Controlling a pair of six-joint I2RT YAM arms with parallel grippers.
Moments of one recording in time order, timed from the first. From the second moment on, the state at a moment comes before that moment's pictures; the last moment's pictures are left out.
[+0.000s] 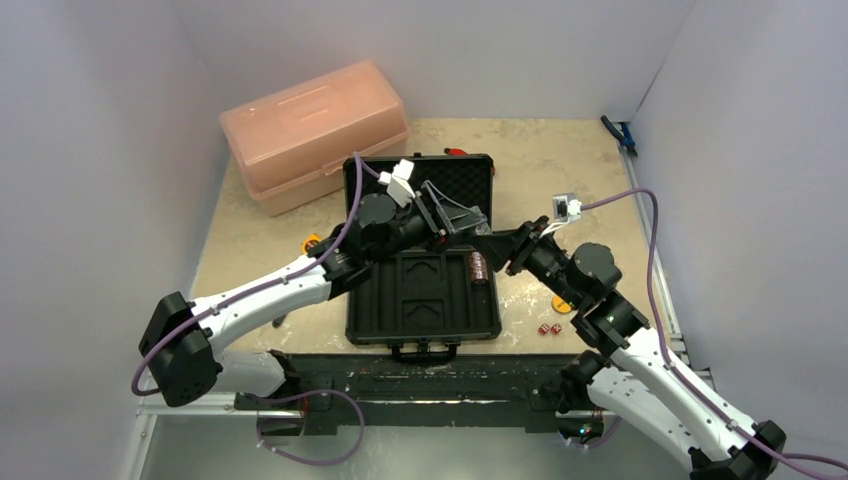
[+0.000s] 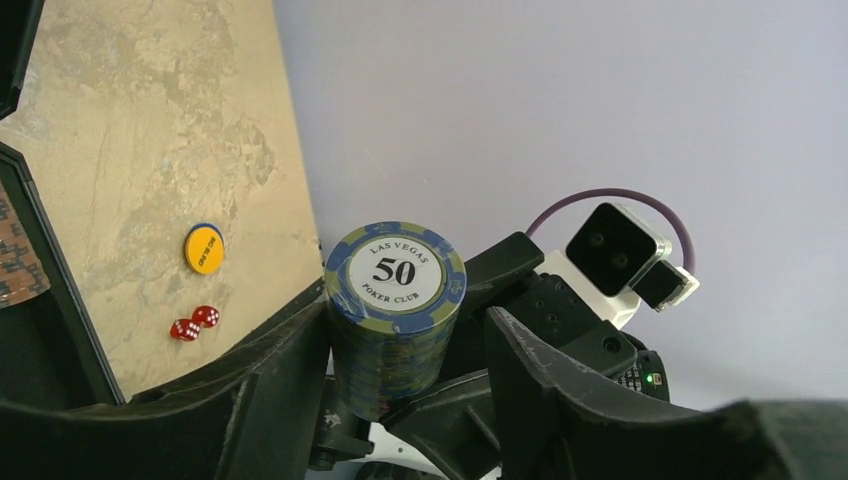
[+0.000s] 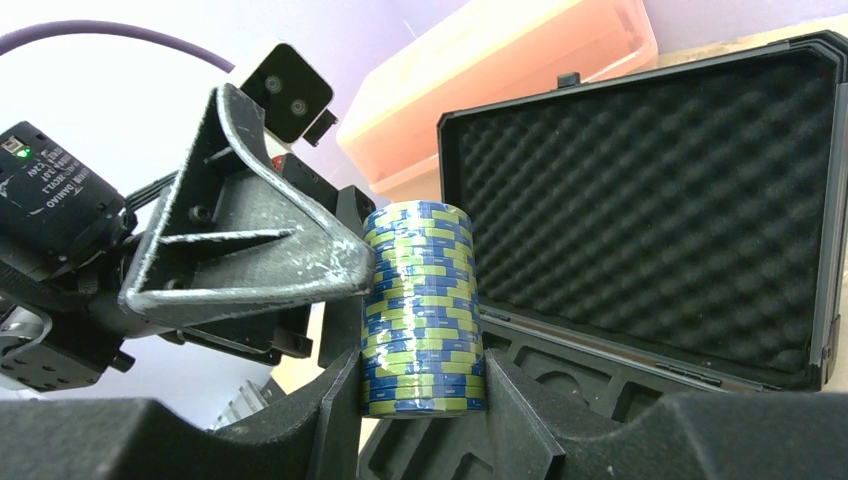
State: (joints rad) left arm -0.87 1.31 0.98 0.23 0.13 -1.32; right arm 0.62 0.65 0.60 0.07 -0.11 0.65
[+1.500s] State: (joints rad) left arm -0.77 1.03 0.86 -0.19 -0.03 -1.02; right arm 0.62 0.60 0.62 0.04 -0.06 0.60
